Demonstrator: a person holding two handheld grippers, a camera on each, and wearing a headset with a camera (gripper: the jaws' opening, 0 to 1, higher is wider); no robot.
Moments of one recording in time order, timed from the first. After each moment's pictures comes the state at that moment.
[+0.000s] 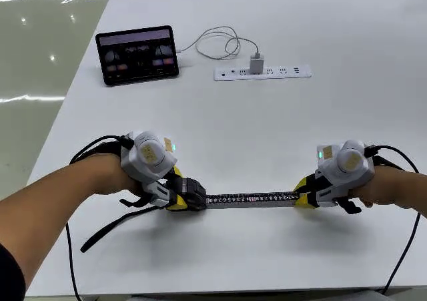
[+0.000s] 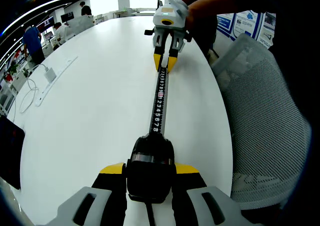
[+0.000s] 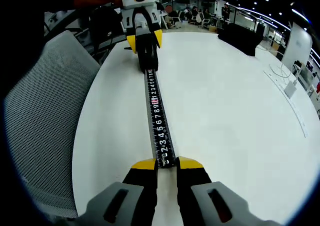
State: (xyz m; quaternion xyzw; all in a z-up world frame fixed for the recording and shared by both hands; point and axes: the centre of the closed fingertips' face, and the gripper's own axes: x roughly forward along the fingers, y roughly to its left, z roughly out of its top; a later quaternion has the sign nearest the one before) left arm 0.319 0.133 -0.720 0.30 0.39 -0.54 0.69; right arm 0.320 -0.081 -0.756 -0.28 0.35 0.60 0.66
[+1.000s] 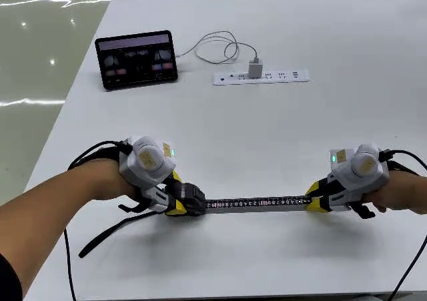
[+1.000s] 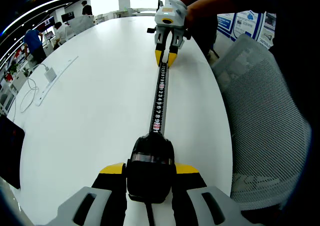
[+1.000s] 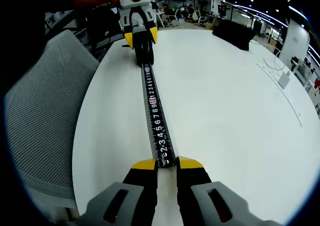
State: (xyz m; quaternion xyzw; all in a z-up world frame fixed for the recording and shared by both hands) left arm 0.320 0.132 -0.720 0.29 0.39 -0.54 0.69; right arm 0.322 -0.109 -0.757 -0.28 0.36 0.58 0.67
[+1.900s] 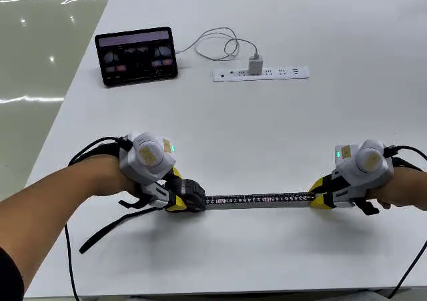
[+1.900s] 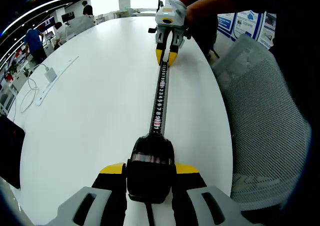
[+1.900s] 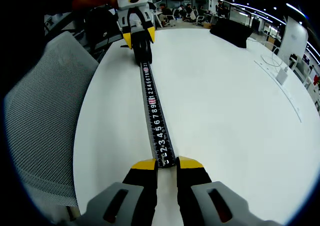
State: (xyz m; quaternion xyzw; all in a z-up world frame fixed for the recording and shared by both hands) left arm 0.319 0.132 -0.719 0.29 0.38 -0.54 0.69; right arm 0.320 -0.115 -0.754 -0.28 0.37 0.58 0.67
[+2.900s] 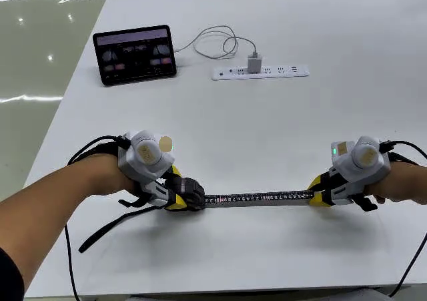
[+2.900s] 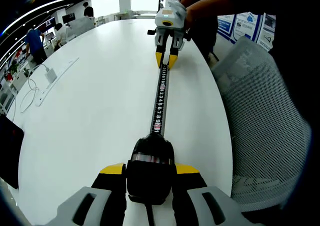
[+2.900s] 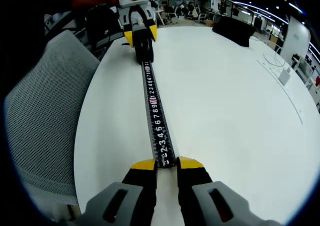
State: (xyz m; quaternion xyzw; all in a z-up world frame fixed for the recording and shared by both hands) left arm 0.320 0.131 -0.718 0.28 0.38 -0.54 0.70; right arm 0.325 -0.114 -0.755 -0.29 0.37 0.58 0.66
